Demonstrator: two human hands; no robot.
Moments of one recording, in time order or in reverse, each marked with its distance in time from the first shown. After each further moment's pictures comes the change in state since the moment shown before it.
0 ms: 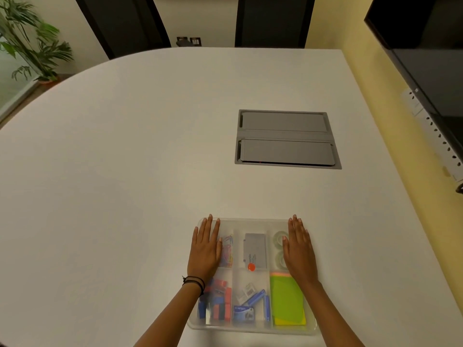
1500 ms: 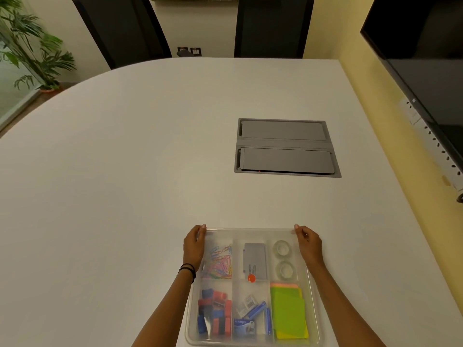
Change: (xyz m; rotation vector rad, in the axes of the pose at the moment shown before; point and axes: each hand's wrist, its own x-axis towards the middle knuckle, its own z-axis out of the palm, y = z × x) left_hand 0.047 -0.018 -0.012 -0.874 0.101 -0.485; right_hand 0.051 0.017 -0.016 0.735 0.085 0.420
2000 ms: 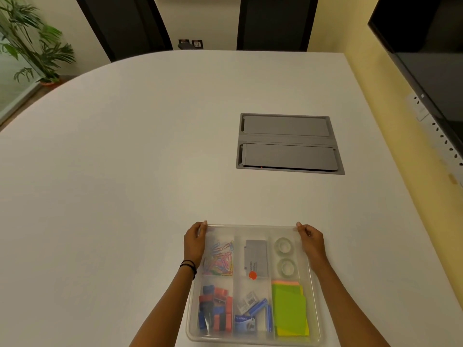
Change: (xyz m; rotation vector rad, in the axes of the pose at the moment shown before) left_hand 0.001 -0.001 0.000 -0.017 0.022 -0.012; right_hand 0.005 0.004 -0.002 0.145 -0.037 0.127
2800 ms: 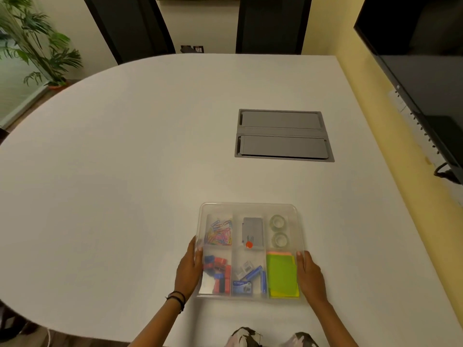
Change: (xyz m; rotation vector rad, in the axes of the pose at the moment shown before) left_hand -0.128 -0.041 -0.043 0.286 -0.107 0.132; right_hand -0.134 0.065 -0.036 -0.469 -0.042 -0.050
